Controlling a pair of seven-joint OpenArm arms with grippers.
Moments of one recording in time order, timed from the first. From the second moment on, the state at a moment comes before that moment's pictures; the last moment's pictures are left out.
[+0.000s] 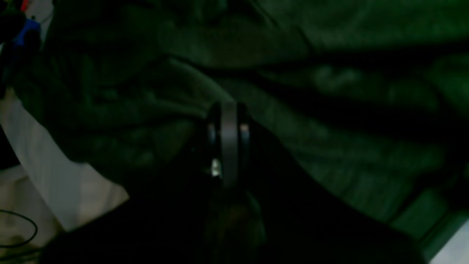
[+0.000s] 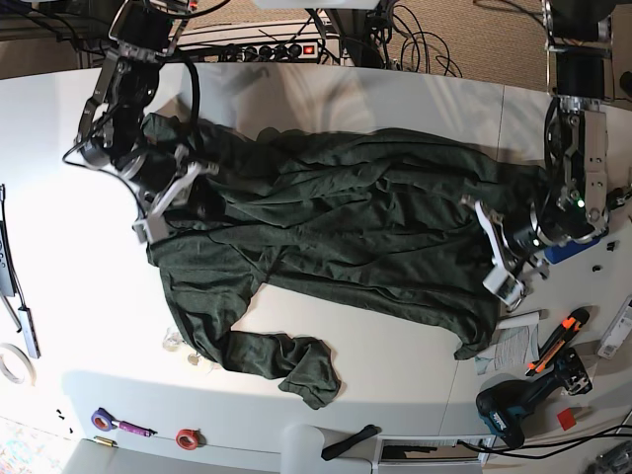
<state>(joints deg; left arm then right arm) -7.8 -24.4 0.2 88.8 -31.9 -36.3 47.1 -1.1 7.9 25.6 91.5 43.6 39.8 -64.4</state>
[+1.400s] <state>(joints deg) 4.4 -25.1 -3.9 89.2 -26.5 -32.0 48.7 -8.9 7.8 19.0 91.8 46.9 39.8 -70.4</state>
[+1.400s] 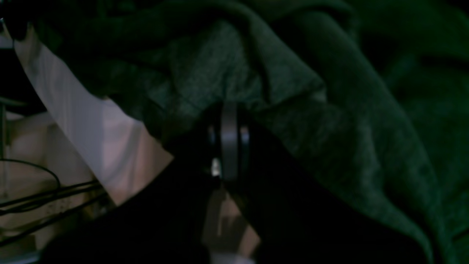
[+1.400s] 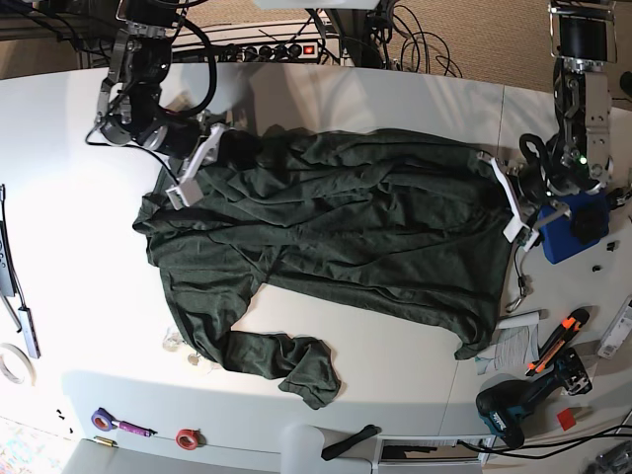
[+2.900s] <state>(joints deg) 12.0 -26.1 -4.9 91.2 -37.8 -34.0 52.6 -13.5 8.1 18.9 105.1 41.4 39.8 -74.8</state>
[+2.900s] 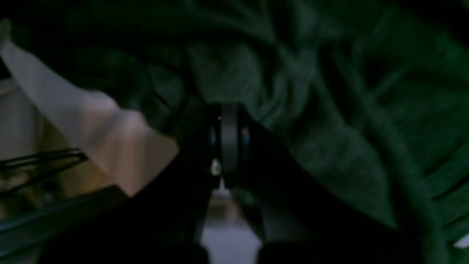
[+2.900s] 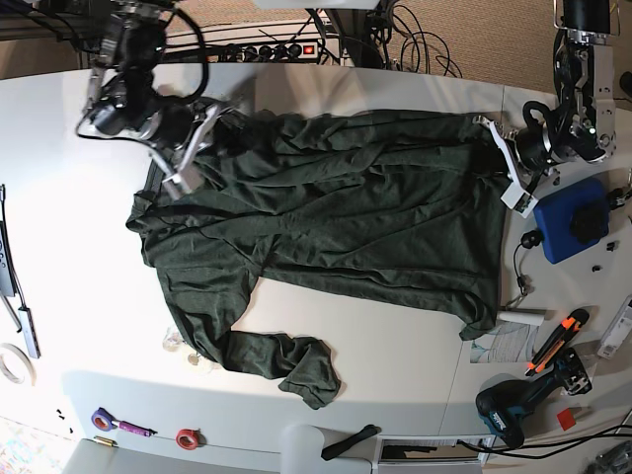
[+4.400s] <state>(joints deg) 14.9 -27.6 -4.9 92.0 -45.2 -34.3 57.0 -24.9 20.0 17.2 106.1 46.6 39.1 -74.7</state>
